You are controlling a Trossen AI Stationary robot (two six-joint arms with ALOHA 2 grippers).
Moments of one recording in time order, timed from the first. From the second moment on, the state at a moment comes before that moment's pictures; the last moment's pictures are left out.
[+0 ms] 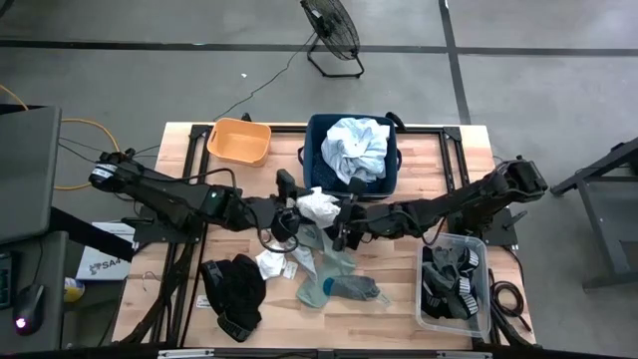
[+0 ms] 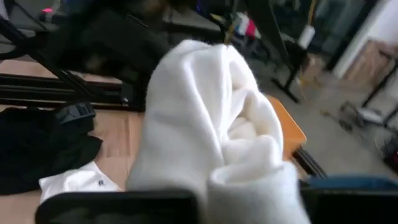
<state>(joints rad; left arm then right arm) -0.30 1.34 1.21 -0.32 -0.70 0.75 0.24 1.54 1.01 0.32 0.58 -0.09</state>
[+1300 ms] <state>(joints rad) -0.20 0.95 0.77 -0.35 -0.48 0.15 0.63 1.11 1.28 -1.04 -0.12 1.31</state>
